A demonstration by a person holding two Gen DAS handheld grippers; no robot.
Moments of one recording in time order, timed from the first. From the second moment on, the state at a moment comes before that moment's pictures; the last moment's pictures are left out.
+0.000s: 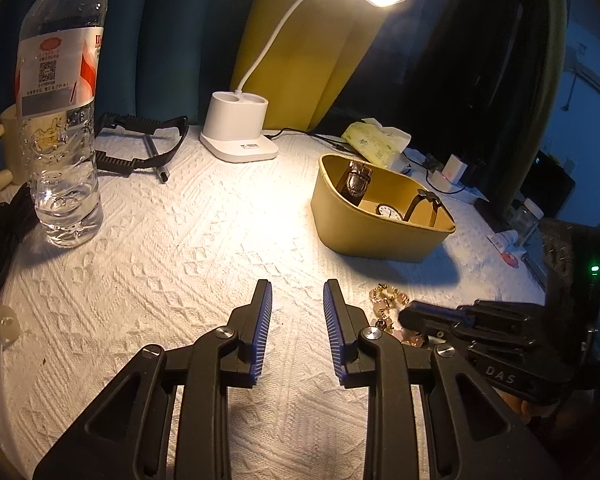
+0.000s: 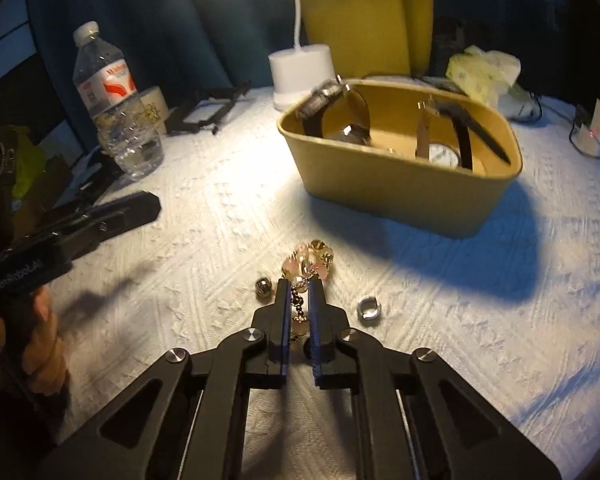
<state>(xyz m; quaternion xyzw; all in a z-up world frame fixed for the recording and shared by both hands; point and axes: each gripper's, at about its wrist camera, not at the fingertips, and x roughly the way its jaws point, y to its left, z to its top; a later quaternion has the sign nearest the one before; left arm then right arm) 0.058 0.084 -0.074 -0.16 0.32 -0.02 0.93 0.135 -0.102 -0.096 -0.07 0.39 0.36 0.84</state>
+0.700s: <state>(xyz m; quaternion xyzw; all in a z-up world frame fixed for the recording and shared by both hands) 0.087 0.012 -0.080 -0.08 0.39 -0.06 0.92 0.152 -0.161 -0.071 -0.02 0.33 0.38 0.86</state>
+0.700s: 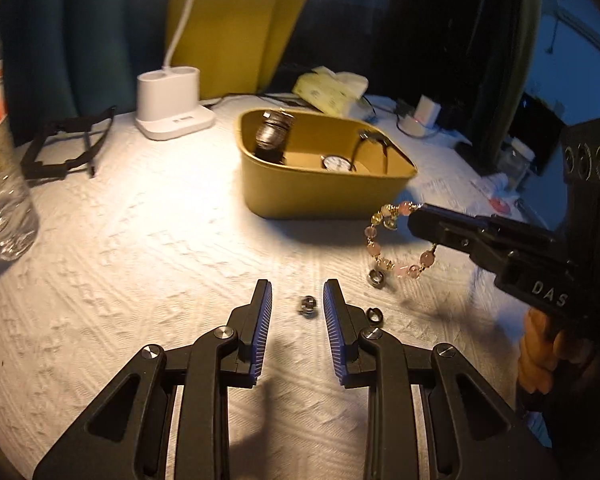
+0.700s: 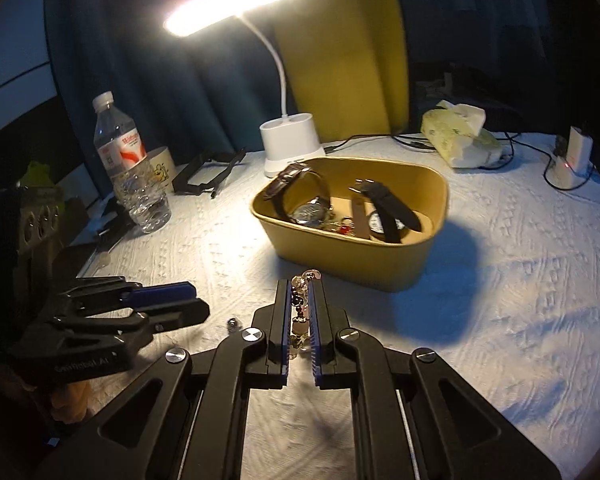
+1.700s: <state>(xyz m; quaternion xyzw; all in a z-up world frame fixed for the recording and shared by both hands) 0.103 -0.032 -0.061 -0.02 0.37 -0.08 0.93 0.163 -0.209 -0.056 0.04 0.30 0.37 0.88</state>
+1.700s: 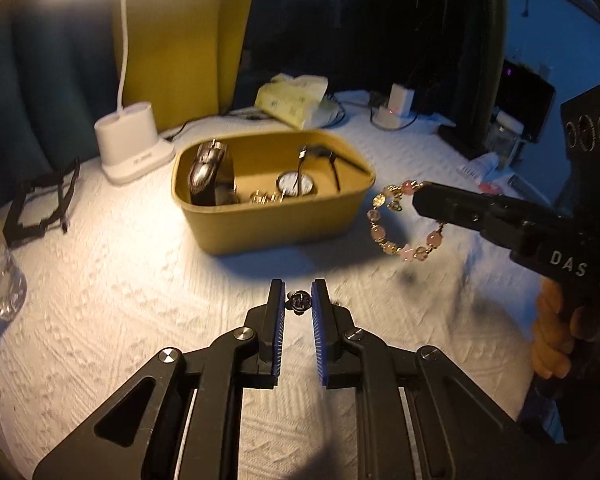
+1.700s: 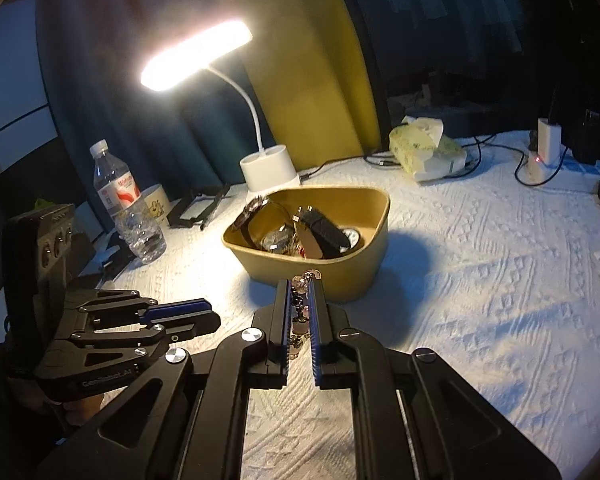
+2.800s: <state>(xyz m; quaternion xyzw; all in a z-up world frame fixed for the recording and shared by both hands) 0.167 -0.005 -0.025 -0.03 0.28 -0.06 0.96 0.242 -0.203 -0.026 0.04 0.27 0.36 0.89</state>
